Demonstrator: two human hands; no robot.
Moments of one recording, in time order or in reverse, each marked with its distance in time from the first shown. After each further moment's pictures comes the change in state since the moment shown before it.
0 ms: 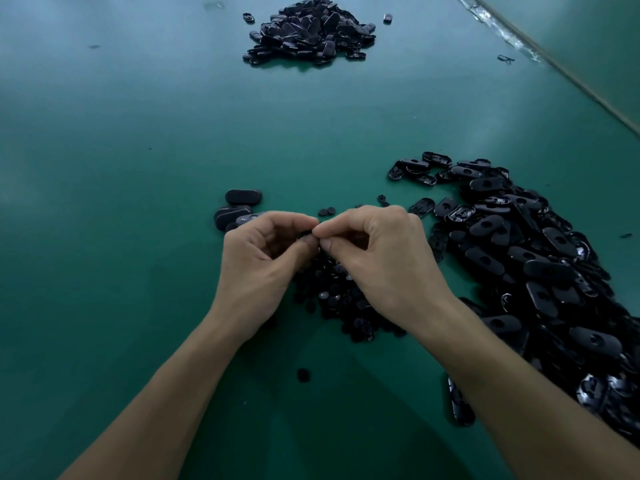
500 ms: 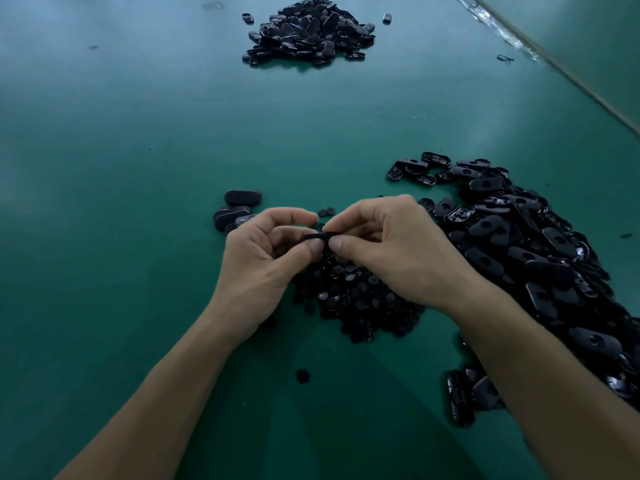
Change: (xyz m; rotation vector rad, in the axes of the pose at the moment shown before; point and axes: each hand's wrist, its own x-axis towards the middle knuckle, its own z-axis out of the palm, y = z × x) left_hand 0.001 0.001 -0.002 -0.160 -0.075 -0.082; right_hand 0.014 0.012 -0.020 0.097 -0.227 0.087
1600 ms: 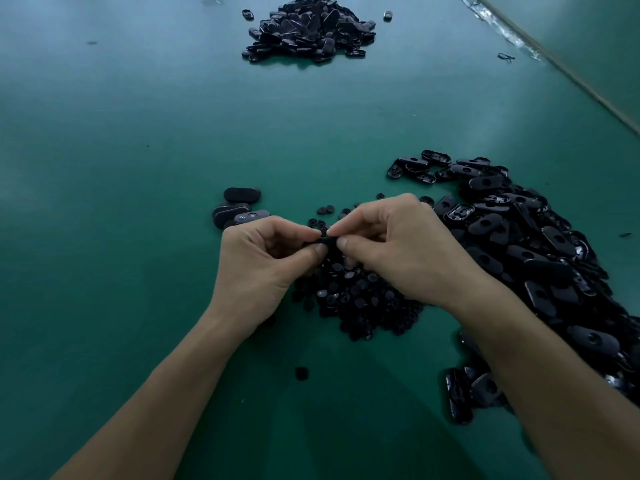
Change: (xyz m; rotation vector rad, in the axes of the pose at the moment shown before) left_hand 0.000 -0.002 0.005 0.186 0.132 0.042; right_hand -0.003 0.001 -0.003 -0.105 0.031 0.015
